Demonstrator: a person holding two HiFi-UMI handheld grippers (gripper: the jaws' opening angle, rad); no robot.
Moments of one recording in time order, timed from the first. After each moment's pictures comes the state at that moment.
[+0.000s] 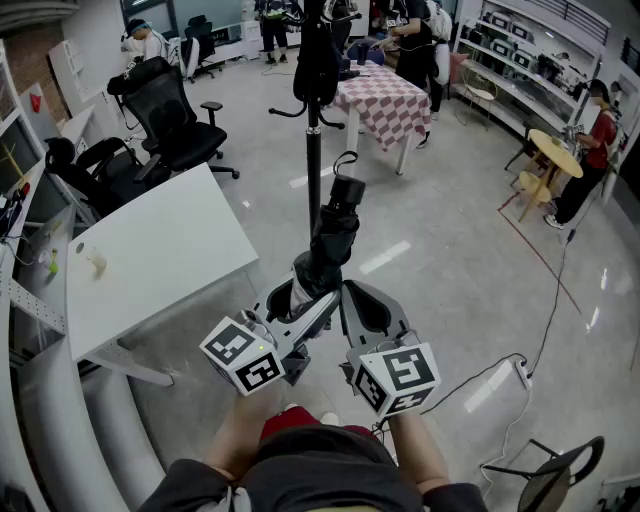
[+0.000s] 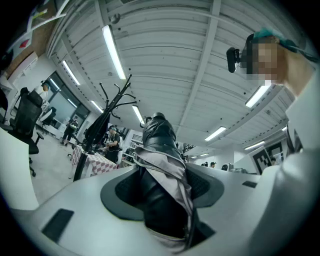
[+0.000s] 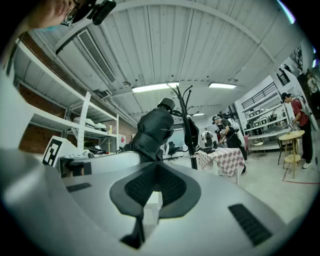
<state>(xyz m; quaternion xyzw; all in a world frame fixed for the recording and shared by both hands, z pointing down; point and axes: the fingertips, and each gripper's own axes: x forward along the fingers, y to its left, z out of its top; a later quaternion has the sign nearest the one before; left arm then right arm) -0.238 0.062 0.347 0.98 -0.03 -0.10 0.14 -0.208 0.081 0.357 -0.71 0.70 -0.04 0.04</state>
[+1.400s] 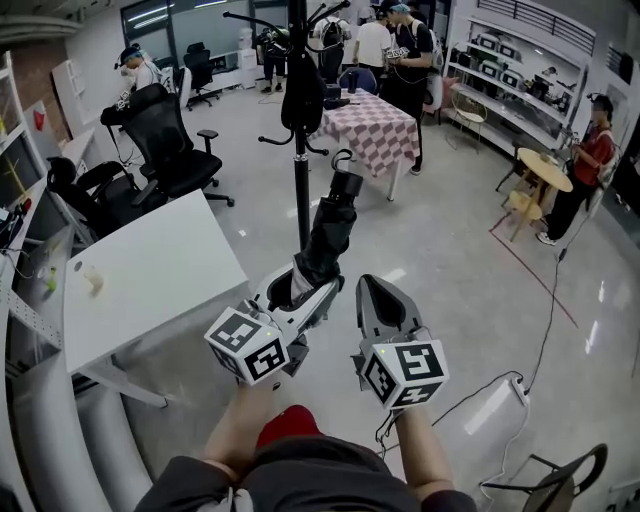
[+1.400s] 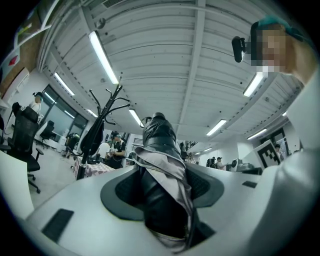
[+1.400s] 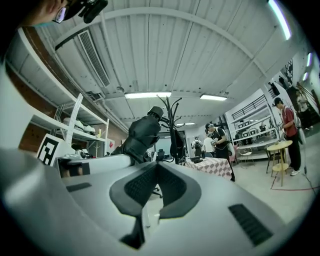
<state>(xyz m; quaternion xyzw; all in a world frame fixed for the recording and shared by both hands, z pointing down) -0.198 0.064 0.317 0.99 -0.05 -0.10 0.09 -0.145 0.109 0.325 -0.75 0.66 0.00 0.06</state>
